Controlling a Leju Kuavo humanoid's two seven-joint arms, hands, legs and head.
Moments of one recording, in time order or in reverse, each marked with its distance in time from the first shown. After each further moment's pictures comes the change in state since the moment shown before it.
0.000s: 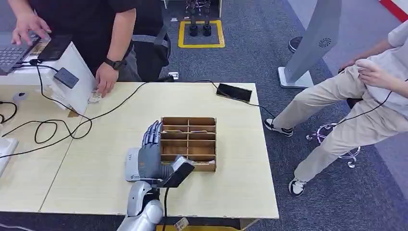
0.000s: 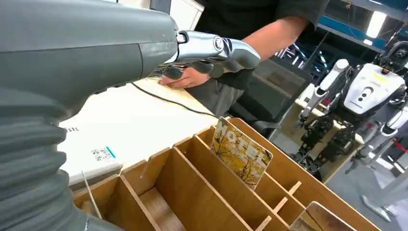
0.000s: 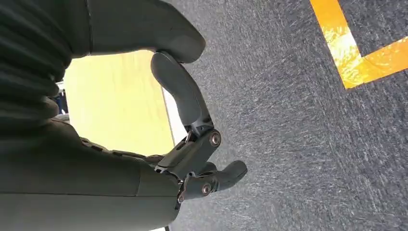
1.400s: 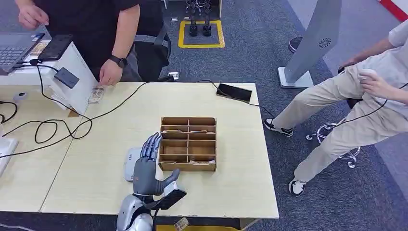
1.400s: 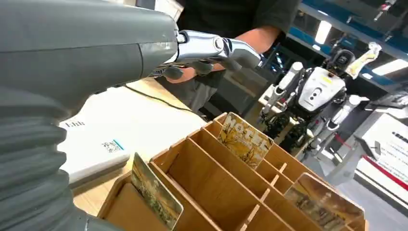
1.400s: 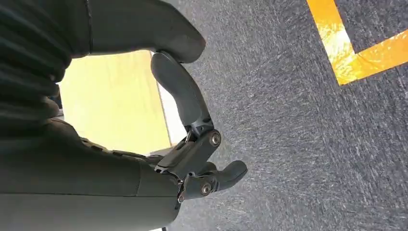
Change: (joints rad) left arm 0.107 0.093 -0.060 -0.082 0.125 0.000 -0.237; right arm 0.001 -0.009 -0.006 -0.006 0.021 0.003 -0.019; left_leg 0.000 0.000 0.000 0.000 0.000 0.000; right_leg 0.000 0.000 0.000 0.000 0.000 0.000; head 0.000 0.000
